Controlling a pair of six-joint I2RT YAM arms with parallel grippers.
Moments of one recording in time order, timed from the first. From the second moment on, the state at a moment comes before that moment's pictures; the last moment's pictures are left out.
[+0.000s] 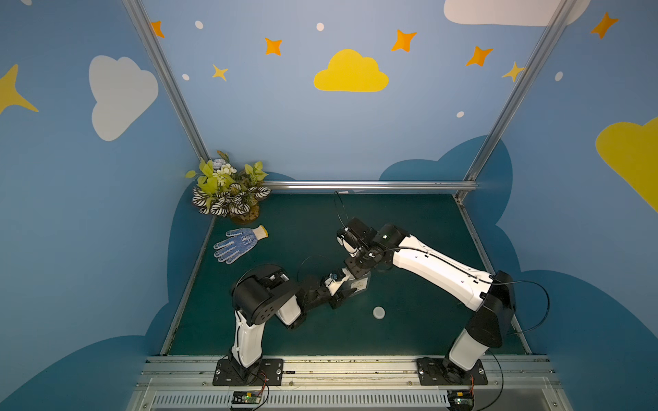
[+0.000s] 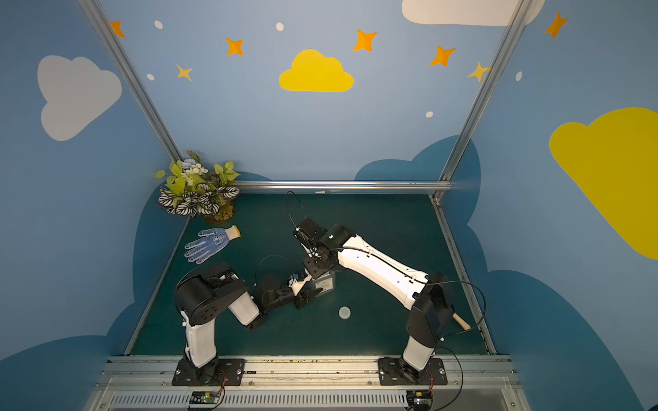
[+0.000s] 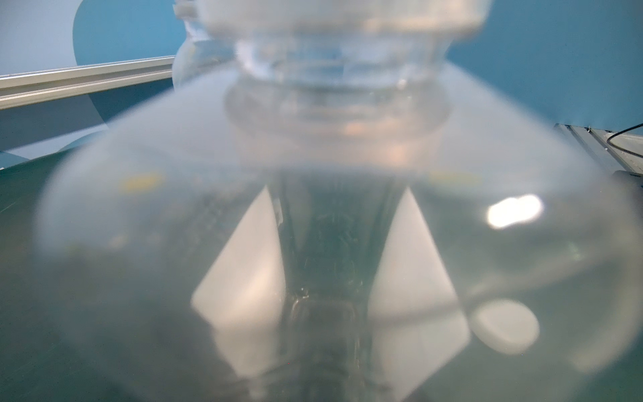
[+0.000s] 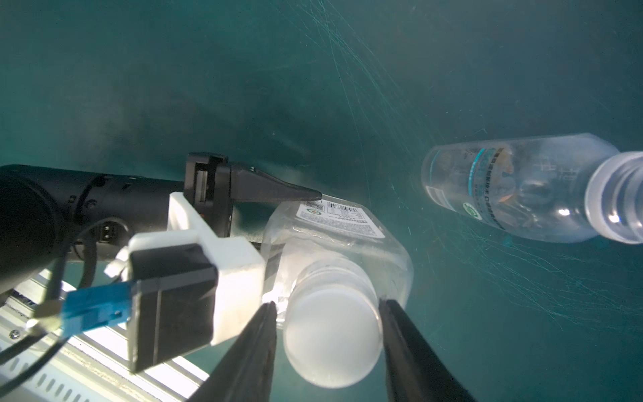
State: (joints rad) left arm -0.74 1.94 0.38 1.32 0.31 0.07; right arm 0.94 1.71 1.60 -1.11 0.11 0.20
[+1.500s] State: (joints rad) left arm -0.73 1.94 0.38 1.32 0.31 0.07; right arm 0.94 1.66 1.54 -1.07 0.12 0.06
